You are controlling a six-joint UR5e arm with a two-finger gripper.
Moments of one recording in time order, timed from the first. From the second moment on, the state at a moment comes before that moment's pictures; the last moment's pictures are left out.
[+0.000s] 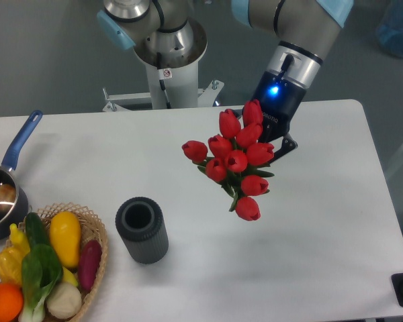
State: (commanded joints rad) arm 2.76 -1.70 -1.70 -1.02 0.68 1.25
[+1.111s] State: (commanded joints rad) arm 2.73 -1.67 -1.69 -1.02 0.93 1.26
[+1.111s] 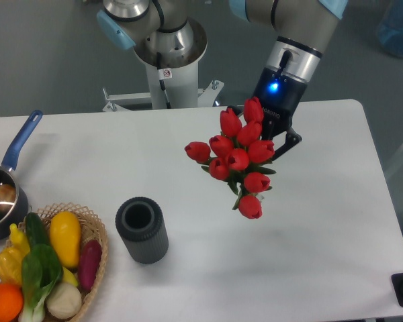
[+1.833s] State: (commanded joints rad) arm 2.64 -1.69 -1.70 -1.03 1.19 1.31
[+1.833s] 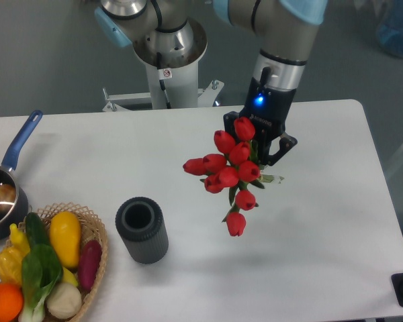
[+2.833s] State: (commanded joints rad) arm 2.56 -1.78 -1.71 -1.08 1.53 1.43
